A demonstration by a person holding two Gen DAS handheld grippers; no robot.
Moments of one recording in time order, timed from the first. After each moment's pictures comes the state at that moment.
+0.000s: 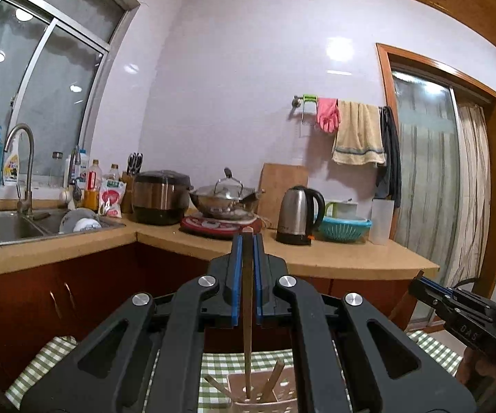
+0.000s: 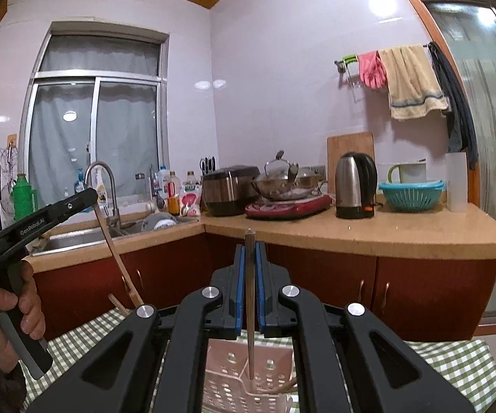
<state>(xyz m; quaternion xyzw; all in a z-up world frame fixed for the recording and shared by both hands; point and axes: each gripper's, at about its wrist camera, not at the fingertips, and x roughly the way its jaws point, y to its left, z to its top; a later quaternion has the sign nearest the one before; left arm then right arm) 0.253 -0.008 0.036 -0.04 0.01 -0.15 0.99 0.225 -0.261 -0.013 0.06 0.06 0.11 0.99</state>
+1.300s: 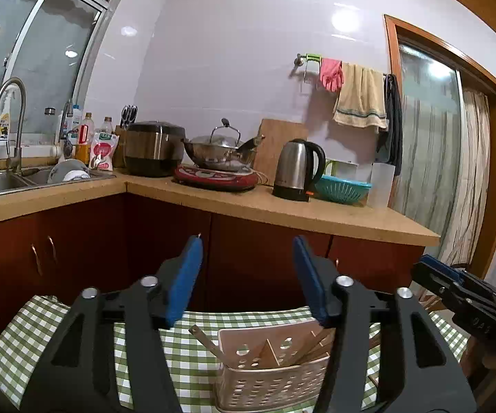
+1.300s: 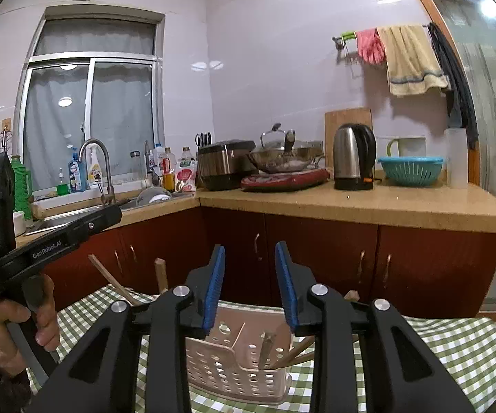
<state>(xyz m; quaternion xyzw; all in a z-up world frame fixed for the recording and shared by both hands) 0.284 -0.009 -0.023 -0.05 0.08 -0.17 0.98 0.232 -0.260 -0.043 0.06 0.09 0.11 0.99</state>
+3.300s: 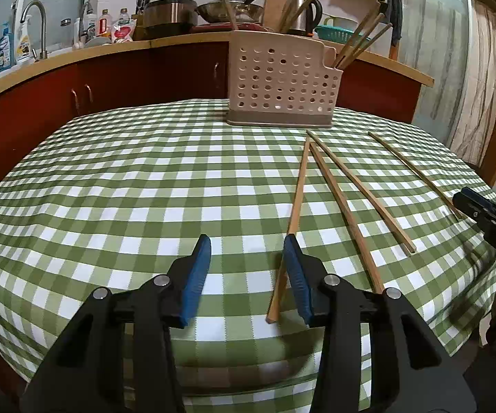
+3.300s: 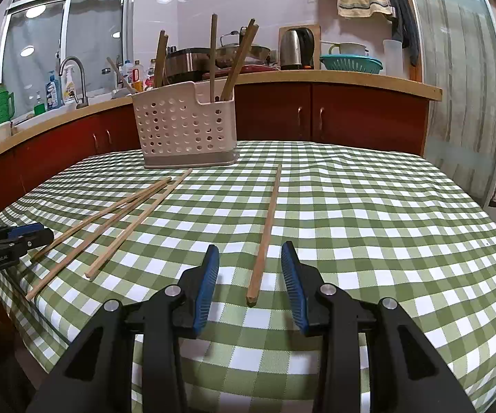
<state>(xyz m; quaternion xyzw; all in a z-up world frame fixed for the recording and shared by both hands) 0.092 0.009 -0.231 0.02 0.32 -0.13 0.94 0.049 -0.292 -0.226 0.04 0.26 0.03 0.97</state>
